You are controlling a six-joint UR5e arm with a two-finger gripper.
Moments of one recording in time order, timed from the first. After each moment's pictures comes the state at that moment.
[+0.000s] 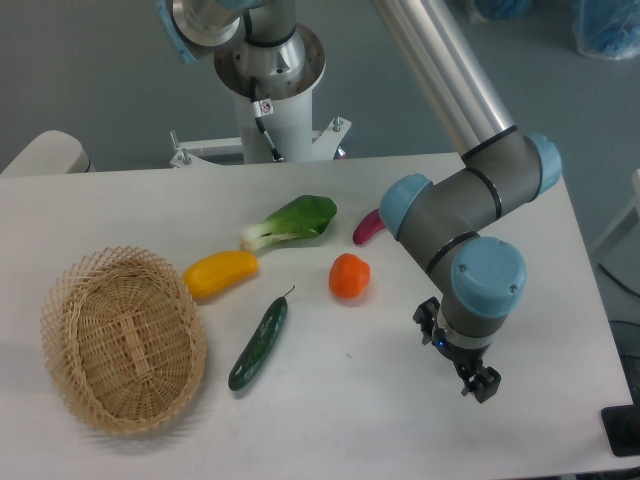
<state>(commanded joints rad) 2.55 -2.26 -1.26 -1.13 1.58 1.57</state>
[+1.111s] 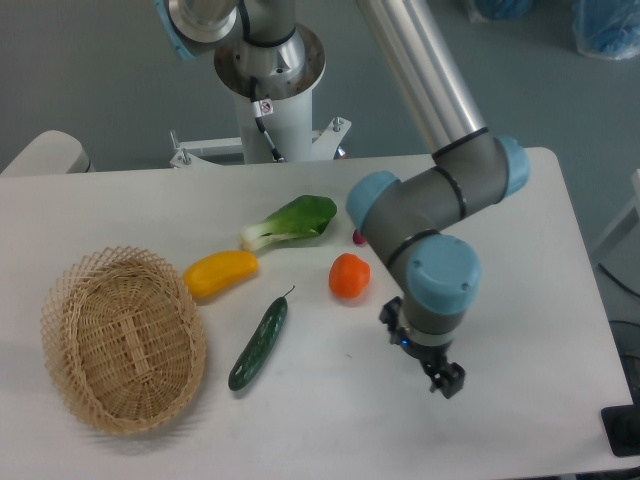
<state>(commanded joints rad) 2.44 -2.17 -1.41 -1.07 1.58 1.27</state>
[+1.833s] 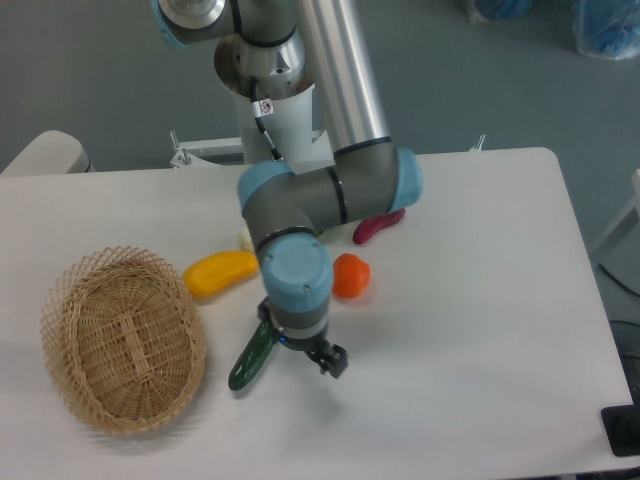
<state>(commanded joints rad) 2.25 -2.10 -1.57 -1.05 1.58 0.91</state>
